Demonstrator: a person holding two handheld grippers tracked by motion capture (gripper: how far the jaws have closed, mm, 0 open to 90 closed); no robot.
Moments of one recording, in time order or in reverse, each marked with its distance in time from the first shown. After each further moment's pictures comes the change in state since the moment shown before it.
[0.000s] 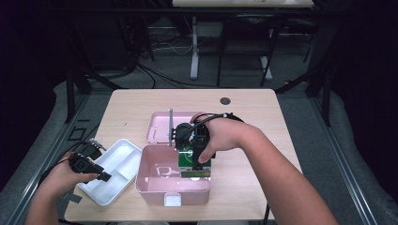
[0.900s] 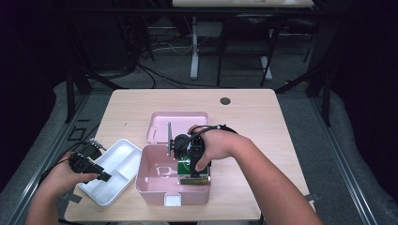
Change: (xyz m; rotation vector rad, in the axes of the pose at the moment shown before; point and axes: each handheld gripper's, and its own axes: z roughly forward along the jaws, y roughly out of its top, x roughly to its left) left arm 0.000 0.000 0.000 0.002 -0.003 0.005; right arm -0.002 0.005 0.053 0.019 0.028 -0.007
